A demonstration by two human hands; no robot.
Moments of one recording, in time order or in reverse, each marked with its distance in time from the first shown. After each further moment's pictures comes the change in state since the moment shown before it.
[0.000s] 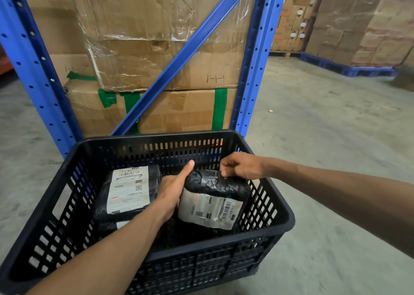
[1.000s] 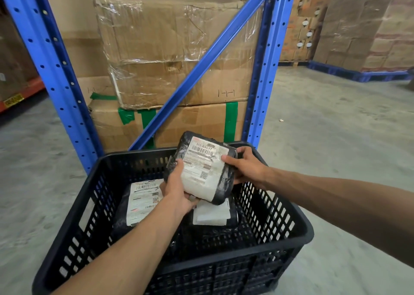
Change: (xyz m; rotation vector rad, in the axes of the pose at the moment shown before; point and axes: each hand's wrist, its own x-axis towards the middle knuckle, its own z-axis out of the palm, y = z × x) left_hand -0.008 0.047 -0.013 -0.718 0.089 -0.281; right_hand 0.028 -0.019 0.015 0.868 0.445 0.118
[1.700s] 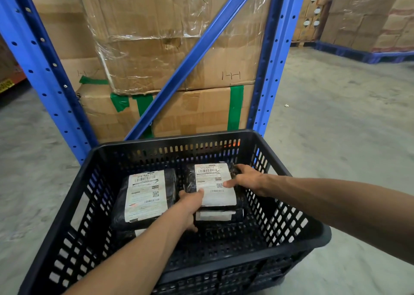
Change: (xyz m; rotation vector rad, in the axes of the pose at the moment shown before) left_hand 0.036 -0.042 -0.020 0.691 0.083 -0.202; right_hand 0.038 0.062 0.009 -0.247 -0.073 0.255
